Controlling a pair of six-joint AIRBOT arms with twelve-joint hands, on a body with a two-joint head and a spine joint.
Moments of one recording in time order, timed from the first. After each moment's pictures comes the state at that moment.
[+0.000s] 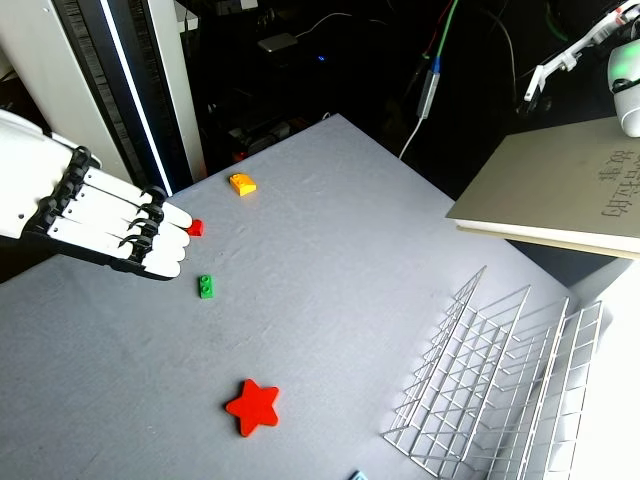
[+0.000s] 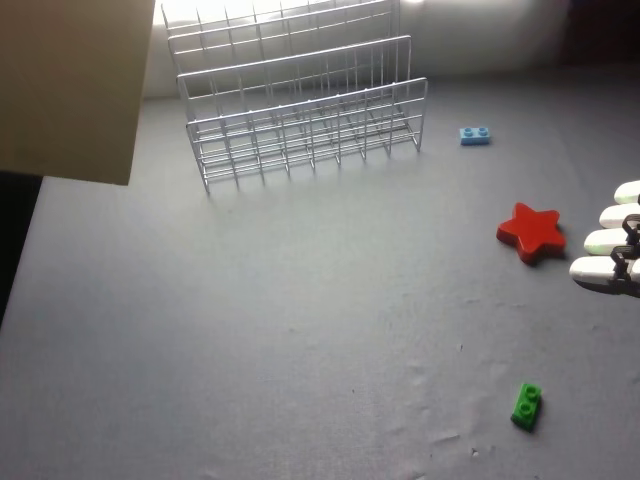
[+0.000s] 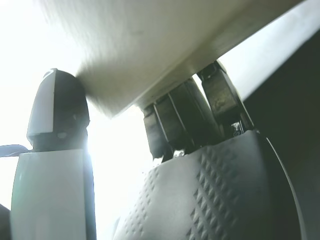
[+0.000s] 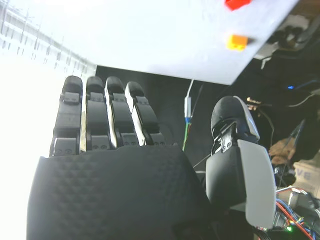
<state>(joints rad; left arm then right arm) -0.01 -0.86 1.52 2.45 -0.02 -2.83 -0.31 -0.32 0.61 -1.72 0.33 0.42</state>
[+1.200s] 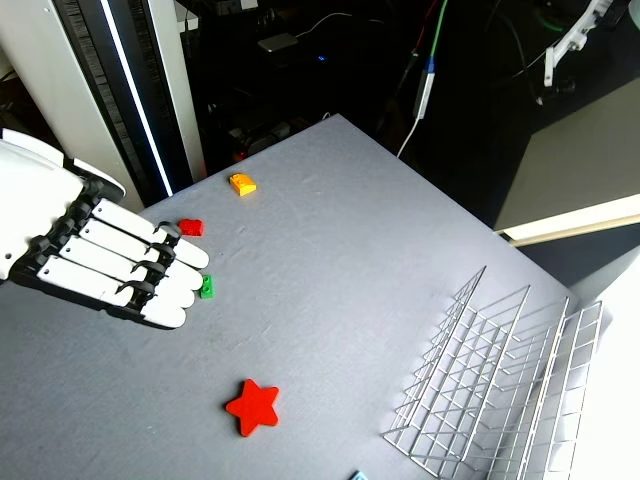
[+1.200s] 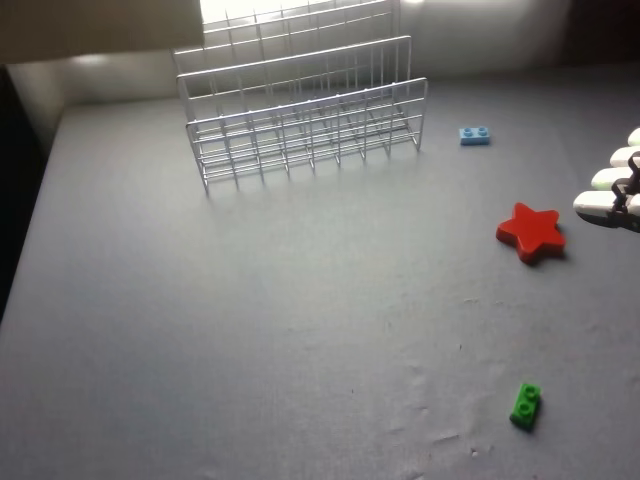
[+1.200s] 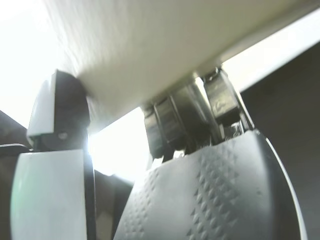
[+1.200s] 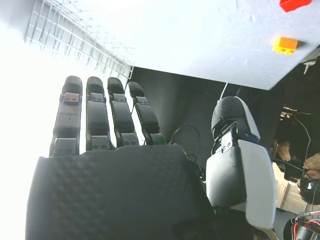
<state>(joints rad) 0.06 -0.90 1.37 2.44 0.54 -2.97 -0.28 -0.37 0.64 -1.71 0.18 0.46</state>
